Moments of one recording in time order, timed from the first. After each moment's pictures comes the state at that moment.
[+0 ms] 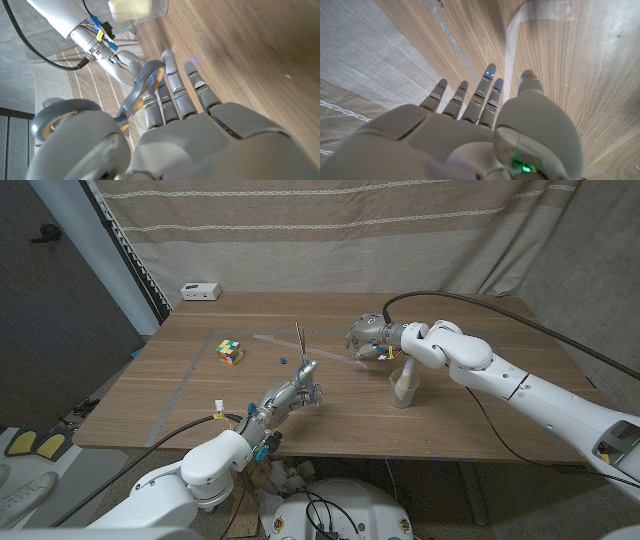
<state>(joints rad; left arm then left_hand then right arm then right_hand) 1.51 0.89 0.32 -2.30 -0.60 0.08 0.32 0.48 -0.18 -0.35 -0.14 0.34 0.76 0.03 0.85 0.95 0.45 -0.09 0.87 1.10 0.68 -0.06 0.92 1.04 0.42 0.04 0.32 0.38 -0.55 -0.77 -0.80 -1.83 -1.00 0.04 0.41 0.77 0.15 0.03 -0.11 0.34 0.48 -0.22 0.39 0.19 0.70 -0.16 0.45 0.21 0.25 -0.04 0.24 0.19 0.05 0.11 0.32 0.18</state>
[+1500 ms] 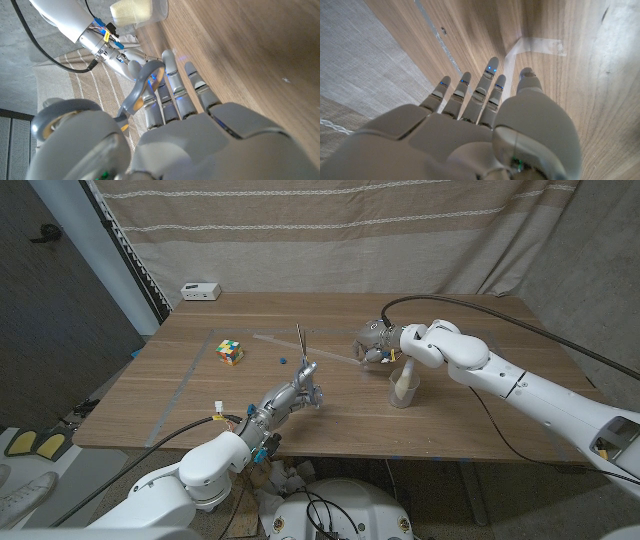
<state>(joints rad) 1.51 0.89 0.32 -2.29 -0.60 0.06 0.29 0.48 -0.18 -0.35 -0.14 0.35 0.76 0.03 0.84 0.94 0.45 -0.09 0.87 1.10 0.68 -0.06 0.93 1.03 0.42 0.04 0.31 0.39 -0.53 -0.77 -0.83 -1.81 -1.05 0.02 0.50 0.81 0.14 0.02 -0.12 0.34 0.57 -0.22 0.37 0.20 0.85 -0.14 0.46 0.19 0.41 -0.04 0.27 0.19 0.15 0.04 0.31 0.18</state>
